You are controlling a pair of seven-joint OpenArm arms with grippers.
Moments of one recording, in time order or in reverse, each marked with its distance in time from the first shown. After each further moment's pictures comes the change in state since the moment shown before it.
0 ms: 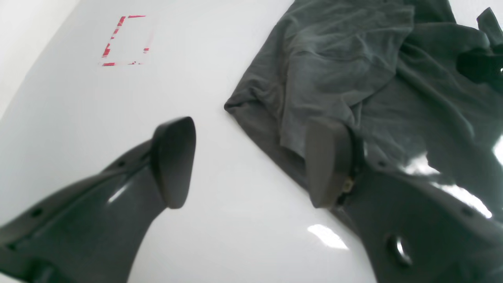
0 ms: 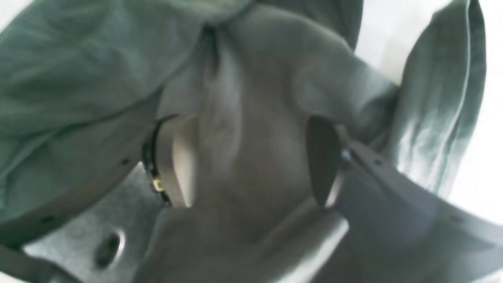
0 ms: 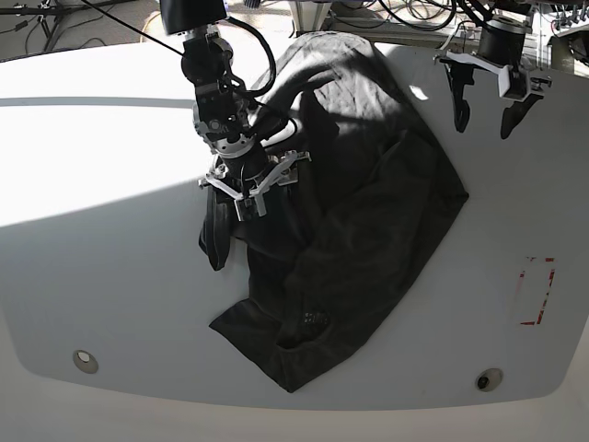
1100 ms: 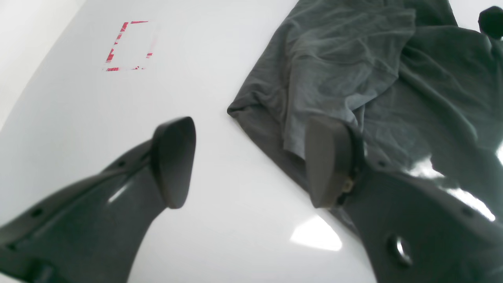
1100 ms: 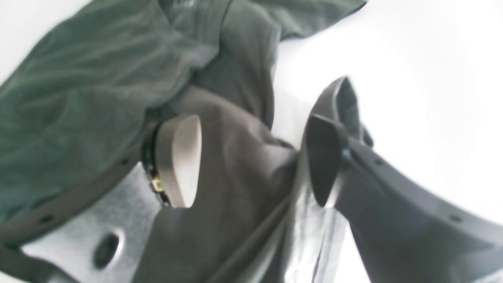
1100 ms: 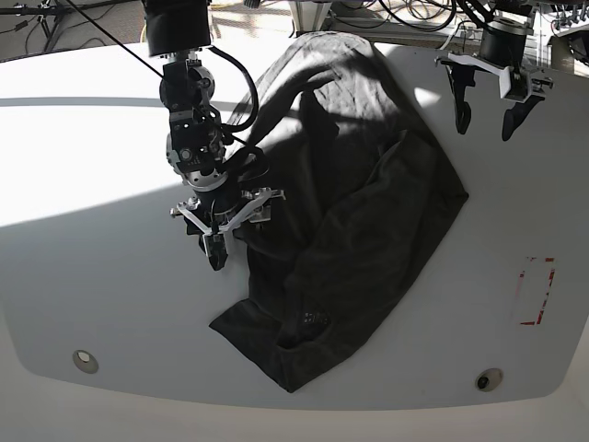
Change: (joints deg) left arm -0.2 -0.1 -0.1 0.0 0.0 0.0 -0.2; right arm 6.6 2.6 5.2 2.2 3.4 0.0 -6.3
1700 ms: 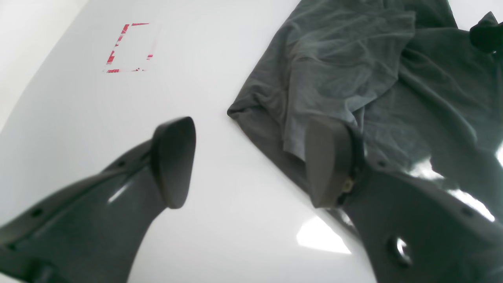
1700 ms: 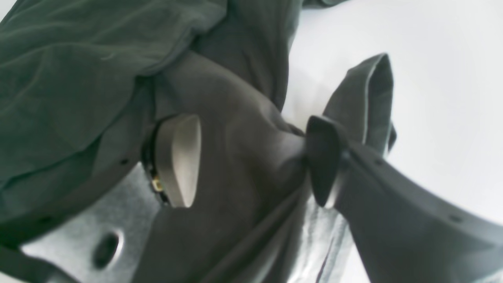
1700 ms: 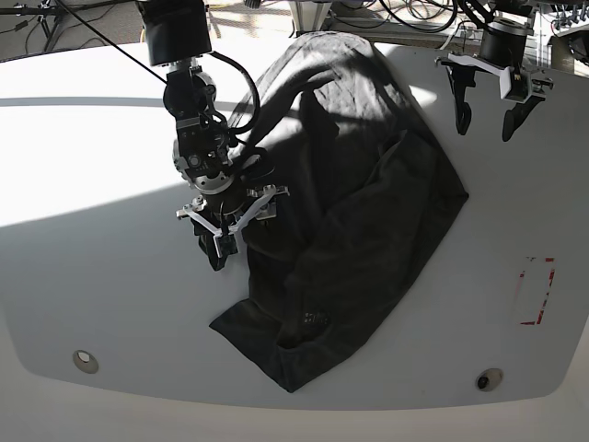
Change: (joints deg) left arm -0.2 0.0 0.0 0.0 0.0 0.0 0.0; right arm 2.0 0.6 -2.2 -4.7 -2.1 -0.1 -0.3
